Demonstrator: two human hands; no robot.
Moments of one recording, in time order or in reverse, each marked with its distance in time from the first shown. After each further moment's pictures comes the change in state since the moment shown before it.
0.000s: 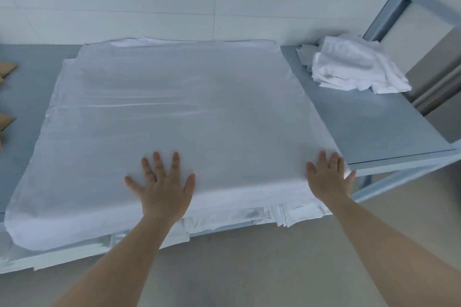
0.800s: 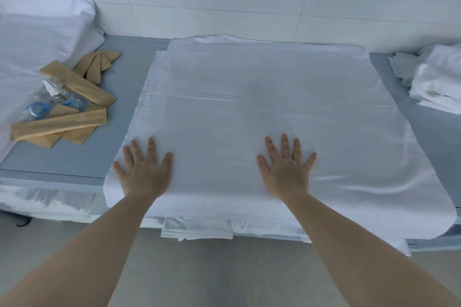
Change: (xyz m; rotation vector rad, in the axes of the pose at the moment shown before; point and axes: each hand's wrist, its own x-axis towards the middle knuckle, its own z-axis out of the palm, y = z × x) left_hand 0.039 -0.183 -0.027 -0.116 -0.009 -0.407; right_hand -0.068 -0.248 0.036 -0.058 0.062 -0.555
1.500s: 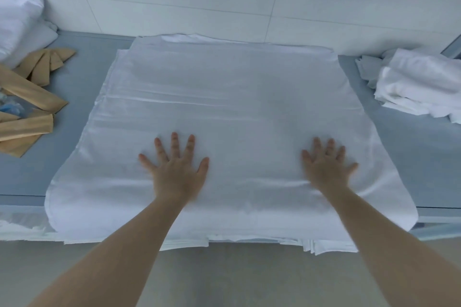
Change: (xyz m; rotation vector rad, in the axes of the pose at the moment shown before) left_hand -0.029 0.137 0.030 0.082 0.089 0.317; right_hand 0.035 0.144 -0.035 0.099 -0.064 0.382
